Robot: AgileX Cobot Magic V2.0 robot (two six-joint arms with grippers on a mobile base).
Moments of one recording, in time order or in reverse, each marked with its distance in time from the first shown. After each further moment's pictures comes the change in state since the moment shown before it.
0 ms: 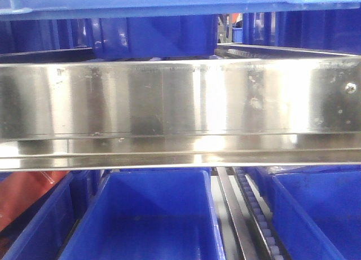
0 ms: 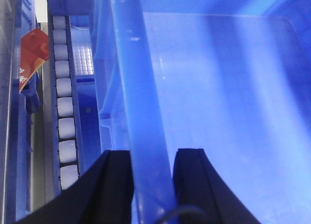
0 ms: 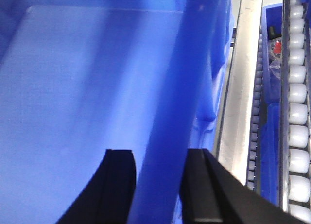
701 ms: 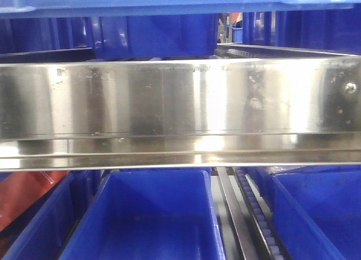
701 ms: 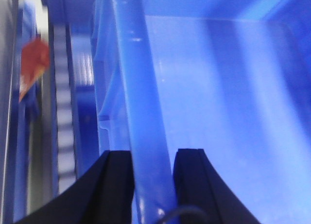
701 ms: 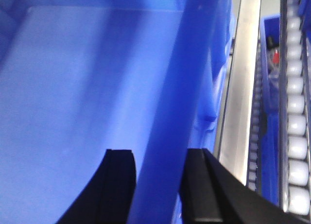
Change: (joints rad) left arm 0.000 0.000 0.000 -0.002 -0.064 0.000; right arm 0.000 0.000 0.000 0.002 -0.041 0.002
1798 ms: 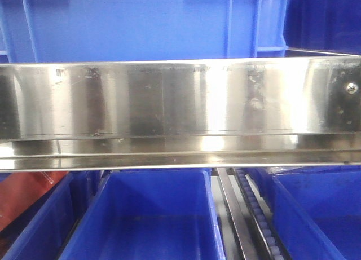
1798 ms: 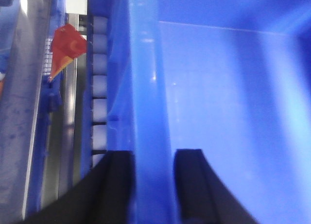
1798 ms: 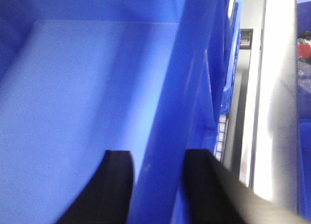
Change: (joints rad) left arm 0.099 0.219 -0.002 0.010 -0.112 0.025; right arm 0.006 0.253 0.000 0.045 -0.237 -0.029
